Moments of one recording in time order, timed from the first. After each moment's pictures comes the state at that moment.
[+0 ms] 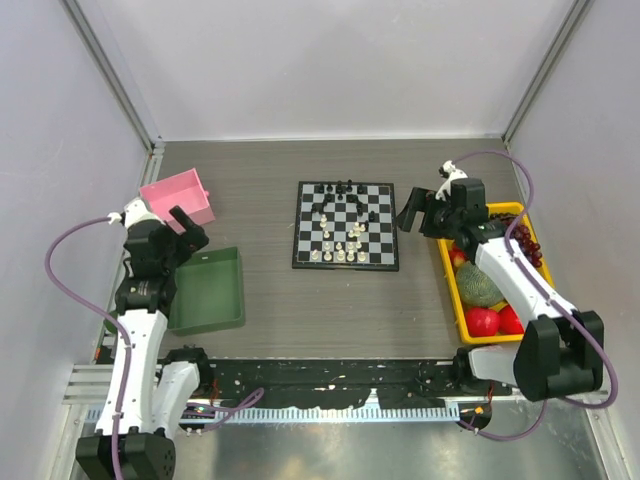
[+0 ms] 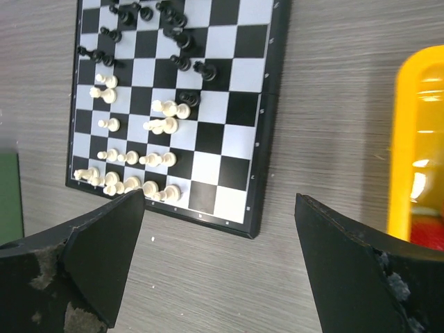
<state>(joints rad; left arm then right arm) 0.08 0.76 0.74 -0.48 -0.17 -0.50 0.14 1.22 0.88 -0.30 -0.21 0.35</state>
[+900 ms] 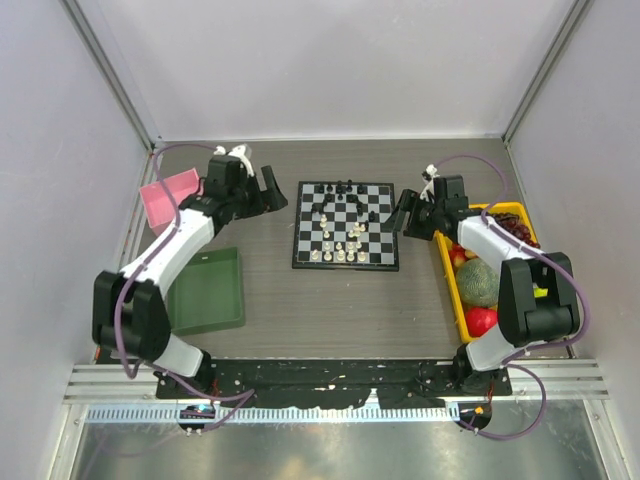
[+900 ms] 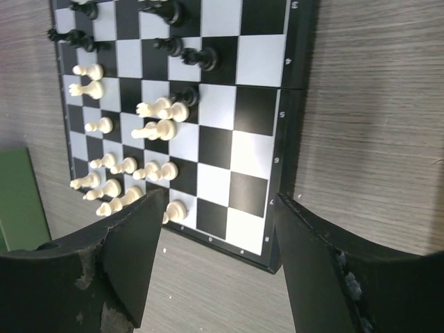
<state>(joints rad) -0.28 1.46 1.14 -0.32 0.15 -0.47 0.14 1.54 0.95 -0.21 -0.38 0.43</state>
